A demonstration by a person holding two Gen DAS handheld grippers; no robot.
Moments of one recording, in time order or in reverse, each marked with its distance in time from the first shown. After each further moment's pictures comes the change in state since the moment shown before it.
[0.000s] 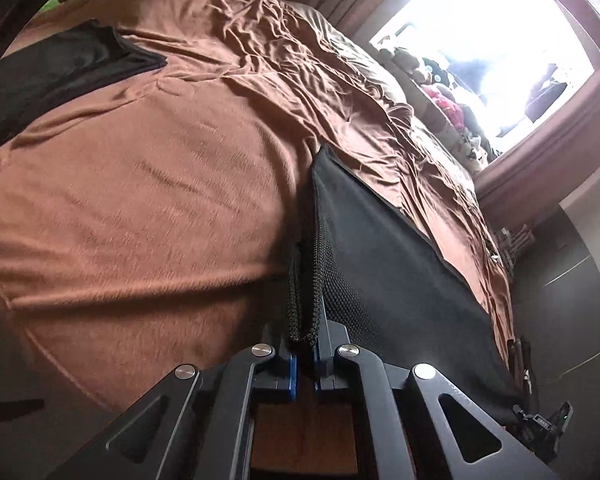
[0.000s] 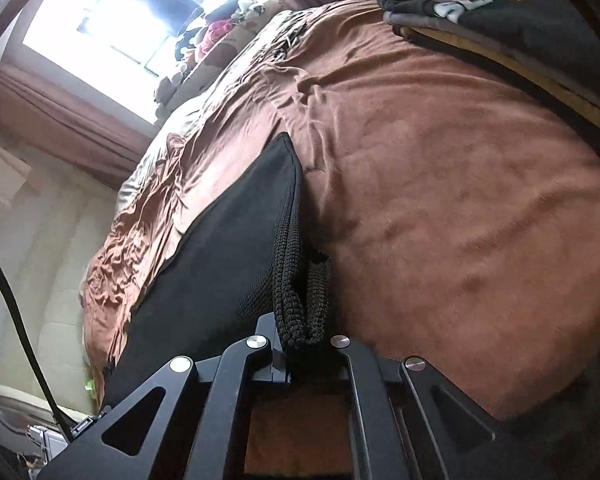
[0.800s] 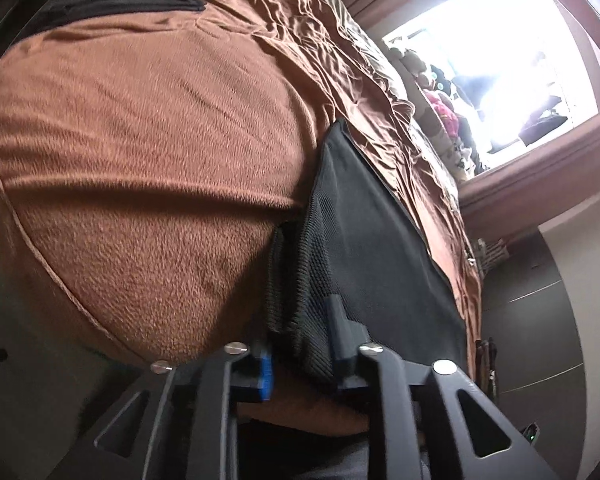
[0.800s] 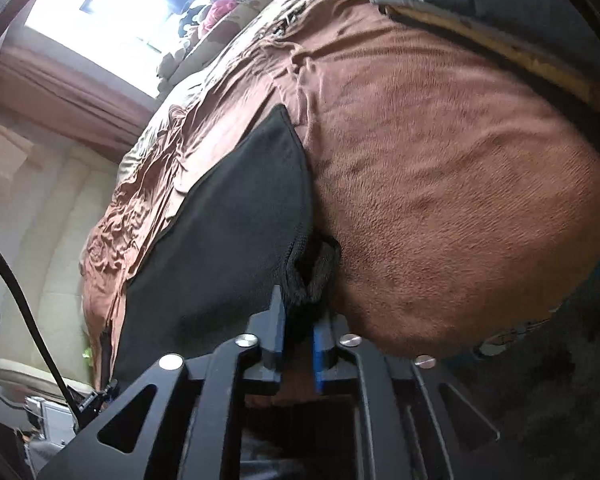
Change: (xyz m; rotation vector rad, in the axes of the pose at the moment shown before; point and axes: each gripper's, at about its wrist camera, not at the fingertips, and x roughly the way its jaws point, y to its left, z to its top) left arm 0.001 0.036 -0.036 -0.144 0.055 -0.121; right arm -0.039 -0.001 -0.010 -0.045 0.052 -0.007
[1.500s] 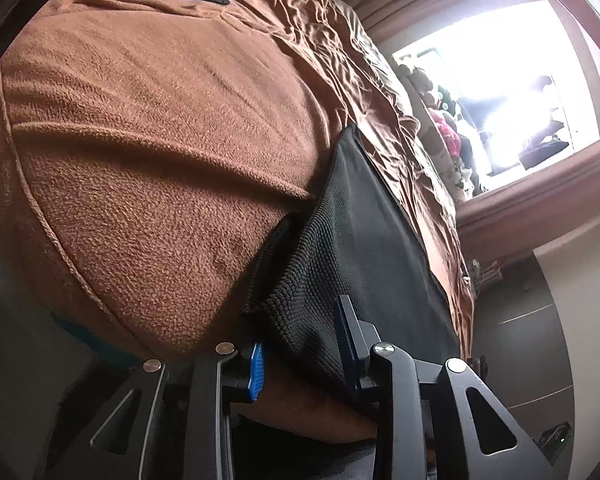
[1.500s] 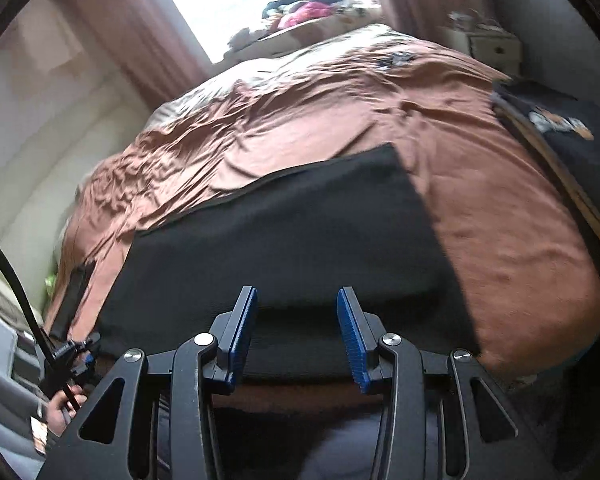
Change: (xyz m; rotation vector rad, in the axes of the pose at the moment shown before) left arm 0.003 0.016 -0.013 -0.069 -0.049 -0.023; right arm 0.018 0.143 -0.038 -0.433 -0.042 -0.070
